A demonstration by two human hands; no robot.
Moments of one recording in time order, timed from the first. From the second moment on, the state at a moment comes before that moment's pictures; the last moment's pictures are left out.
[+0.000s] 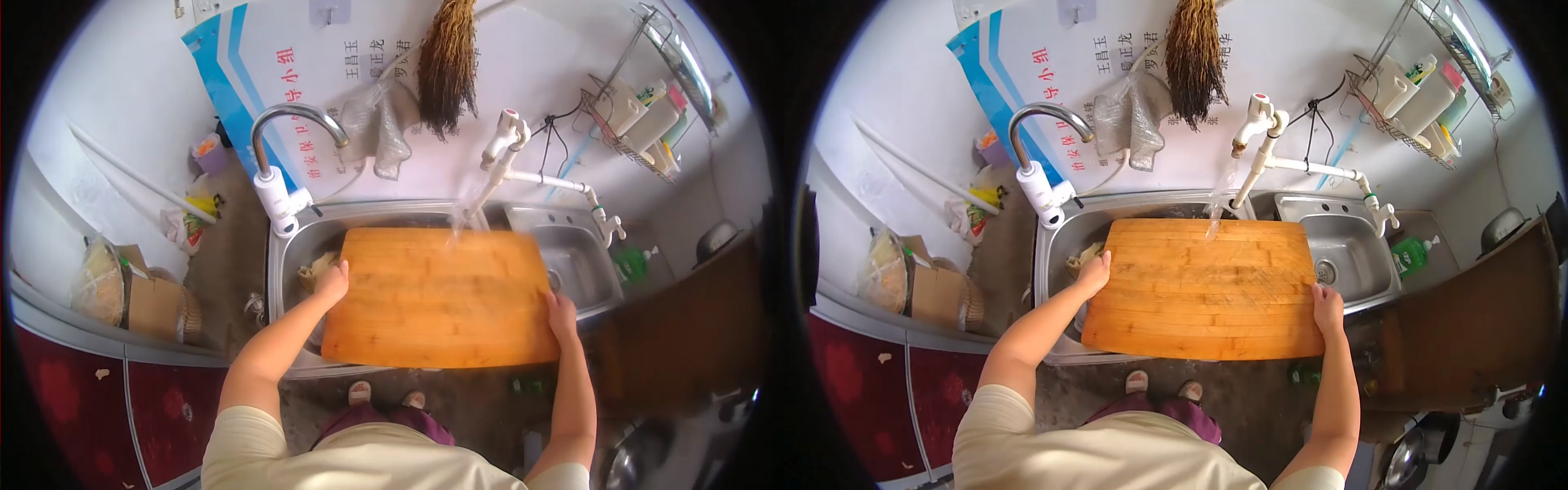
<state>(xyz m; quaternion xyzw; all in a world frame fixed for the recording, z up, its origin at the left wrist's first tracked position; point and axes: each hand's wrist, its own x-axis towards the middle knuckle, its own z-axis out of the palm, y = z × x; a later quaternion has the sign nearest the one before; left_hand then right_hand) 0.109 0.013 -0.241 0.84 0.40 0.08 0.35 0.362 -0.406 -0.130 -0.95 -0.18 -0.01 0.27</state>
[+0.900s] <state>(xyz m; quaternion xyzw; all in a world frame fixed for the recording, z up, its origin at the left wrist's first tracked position) 0.297 -0.084 -0.151 0.02 -0.06 0.06 1.00 0.356 -0.117 -0.162 -0.32 -0.04 0.23 0.92</state>
